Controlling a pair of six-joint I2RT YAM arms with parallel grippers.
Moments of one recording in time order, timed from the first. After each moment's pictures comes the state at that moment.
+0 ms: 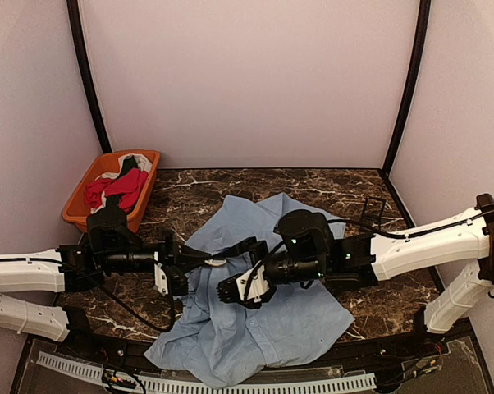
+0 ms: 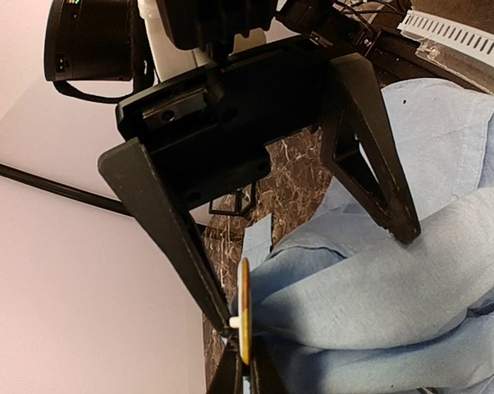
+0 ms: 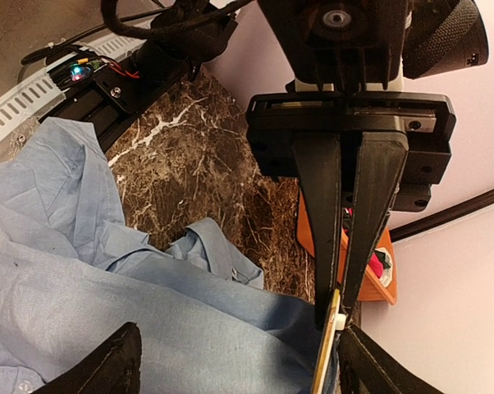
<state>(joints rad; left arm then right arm) -0.91 0.96 0.50 0.24 0.43 1.22 1.26 1.52 0.95 0.18 -0.21 -1.00</state>
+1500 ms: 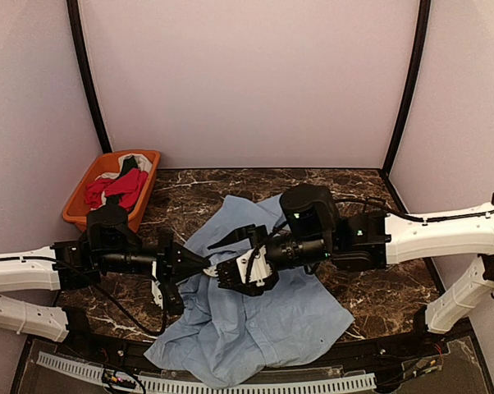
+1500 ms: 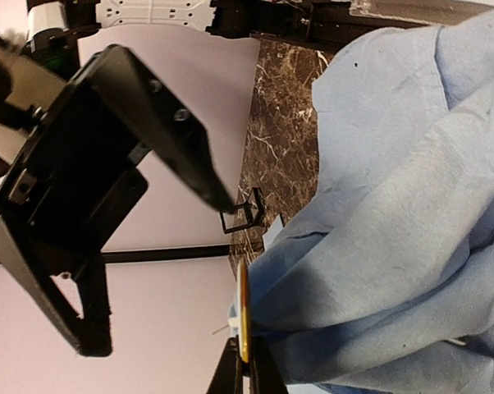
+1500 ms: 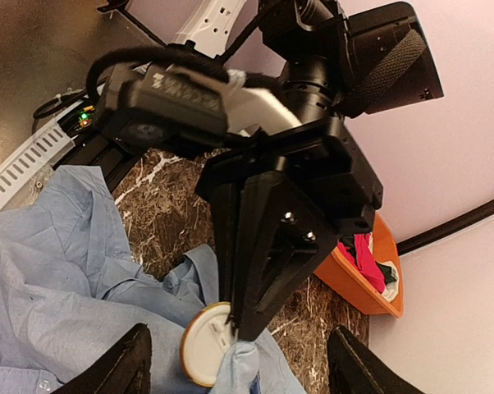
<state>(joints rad) -0.94 0.94 0.55 0.10 0.45 1.56 1.25 1.47 1.10 -0.03 -0.28 -0.95</state>
